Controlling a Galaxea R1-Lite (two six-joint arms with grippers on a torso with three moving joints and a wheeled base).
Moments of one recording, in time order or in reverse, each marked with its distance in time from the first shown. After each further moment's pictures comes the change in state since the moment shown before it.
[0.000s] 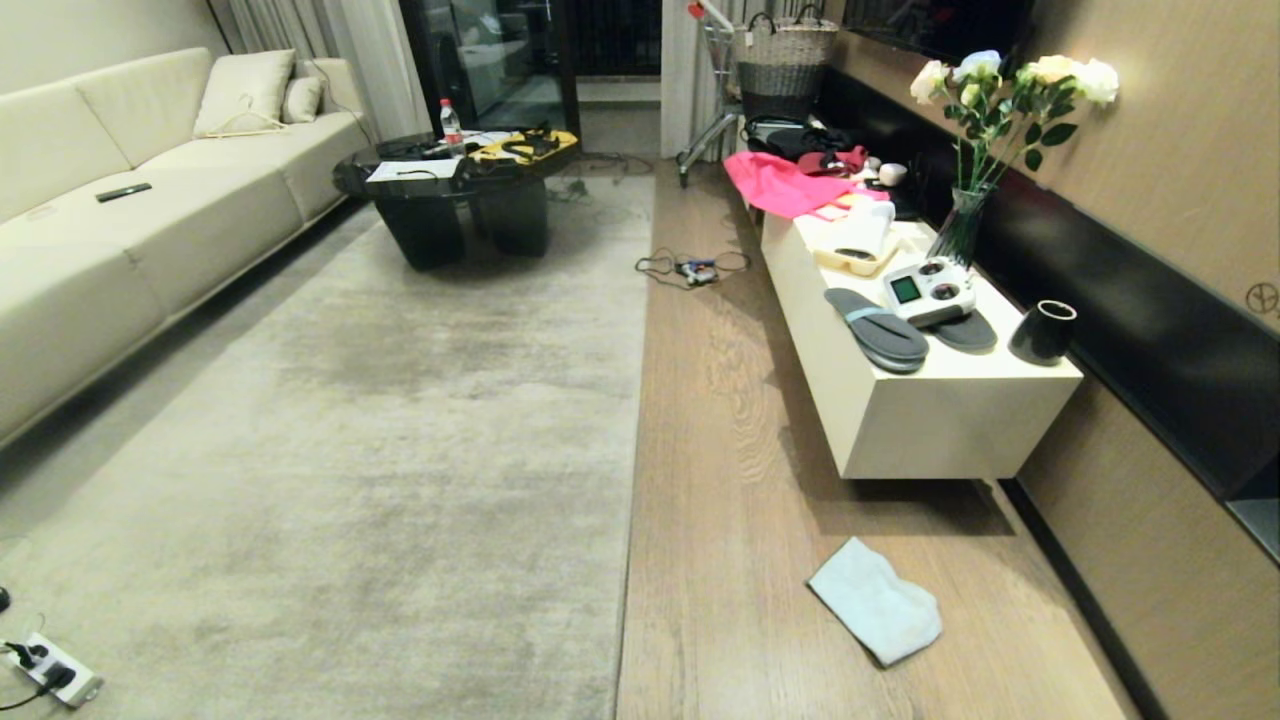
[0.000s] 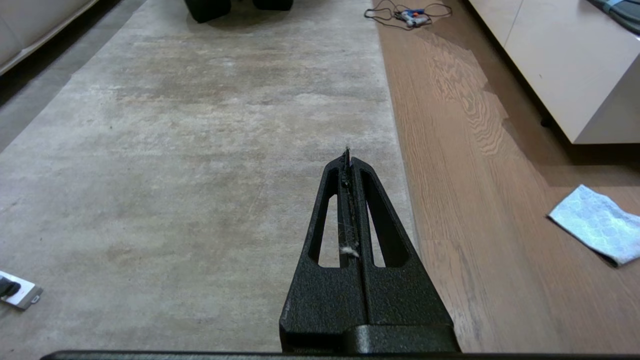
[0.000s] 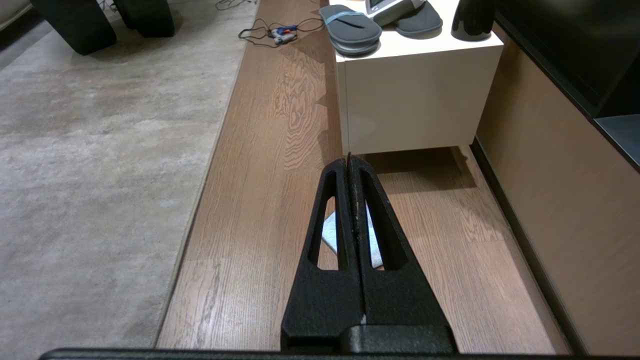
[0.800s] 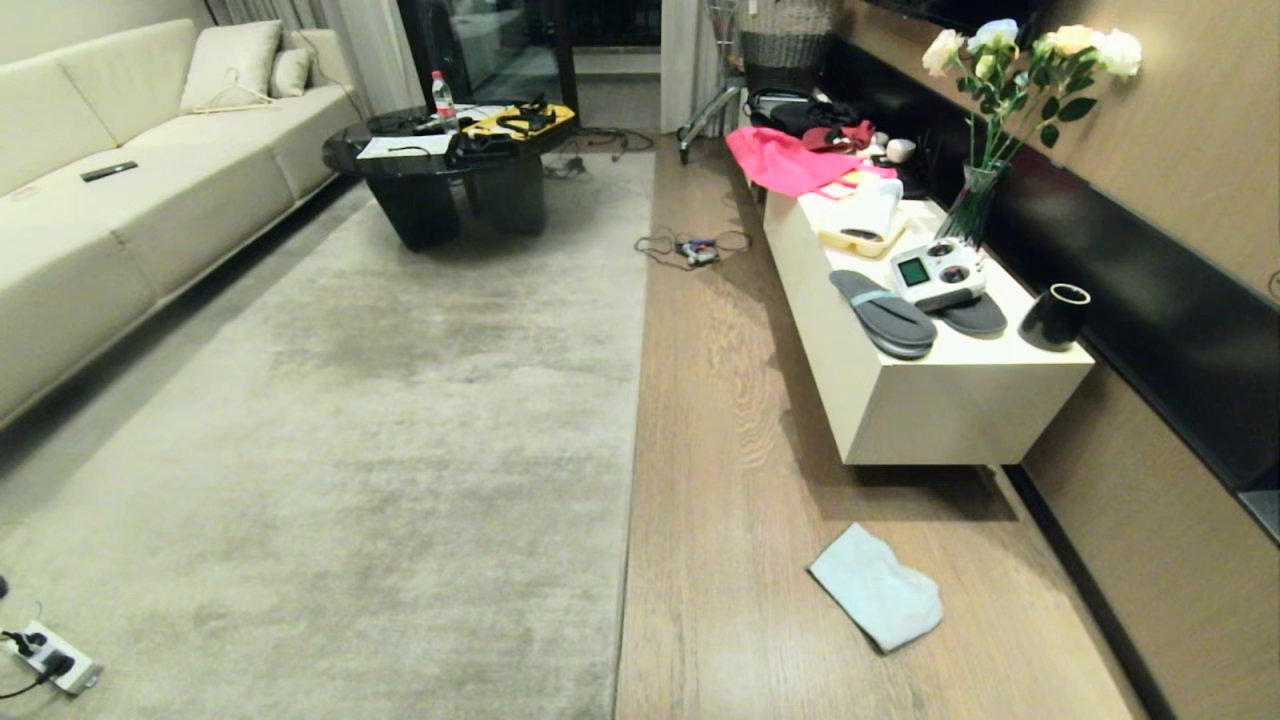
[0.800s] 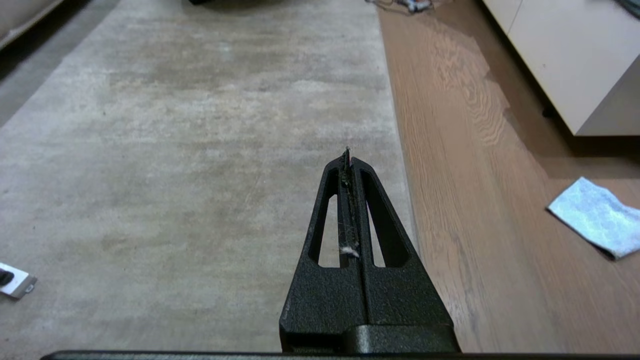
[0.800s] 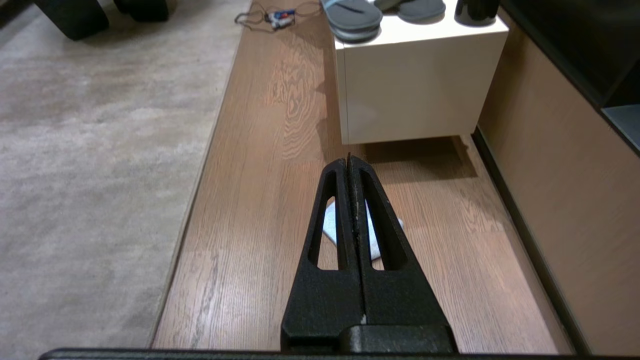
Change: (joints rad) left arm 0.000 0.000 0.000 0.000 0.001 -0.012; right arm 0.000 0.000 0.000 0.000 0.000 0.000
